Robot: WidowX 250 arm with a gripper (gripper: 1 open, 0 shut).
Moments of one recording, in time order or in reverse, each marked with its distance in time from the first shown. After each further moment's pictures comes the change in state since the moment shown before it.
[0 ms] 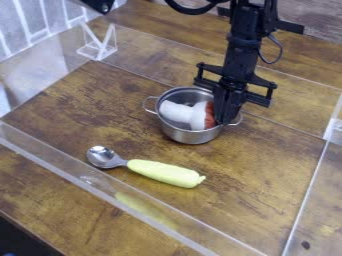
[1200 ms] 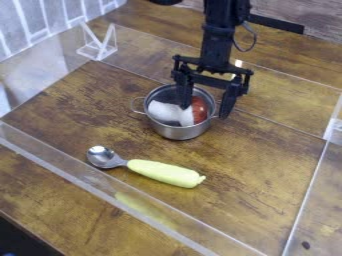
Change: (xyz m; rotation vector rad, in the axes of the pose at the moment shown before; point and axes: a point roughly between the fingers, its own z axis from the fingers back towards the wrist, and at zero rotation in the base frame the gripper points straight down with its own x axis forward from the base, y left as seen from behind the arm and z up) arm -0.008 0.022 0.000 -0.027 0.033 0.130
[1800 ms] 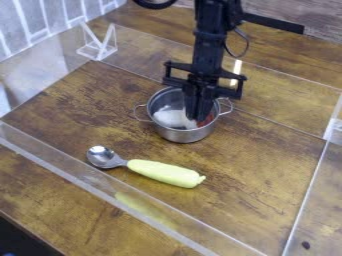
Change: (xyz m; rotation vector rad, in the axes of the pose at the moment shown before) arm -0.018 0.012 0.009 -0.035 -0.004 0.058
